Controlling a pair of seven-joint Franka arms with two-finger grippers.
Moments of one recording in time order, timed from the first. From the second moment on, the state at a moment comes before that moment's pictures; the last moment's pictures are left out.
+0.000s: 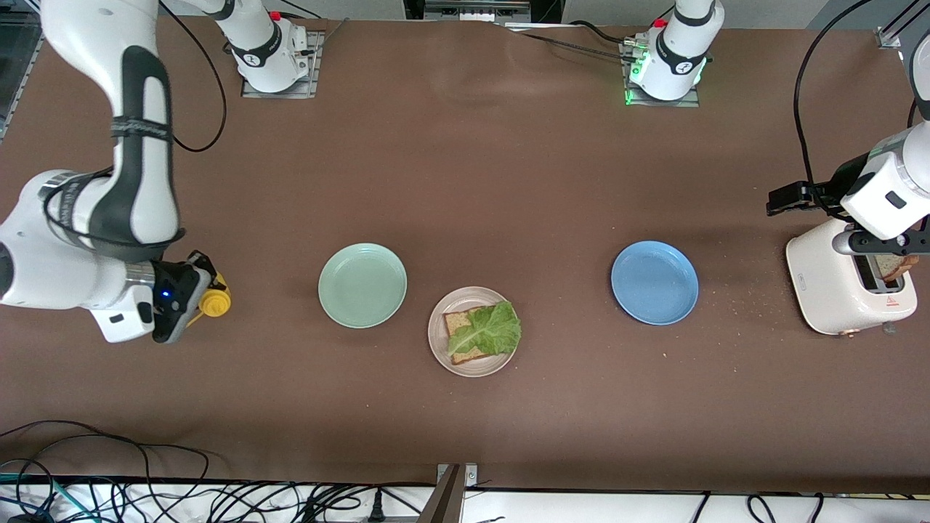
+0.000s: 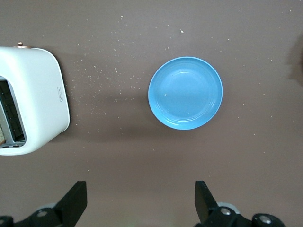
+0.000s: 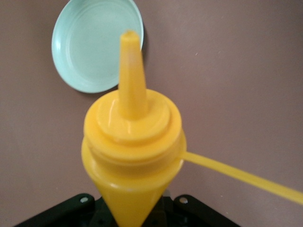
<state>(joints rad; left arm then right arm) 0.07 0.18 -0.08 -1.50 0.01 1.49 -0.03 0.44 0.63 -0.62 -1.49 0.59 1.73 -1.43</state>
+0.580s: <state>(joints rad) 0.11 0.24 -0.06 -1.51 0.22 1.49 -0.03 0.30 0.62 -0.62 -1.76 0.88 1.71 -1.96</state>
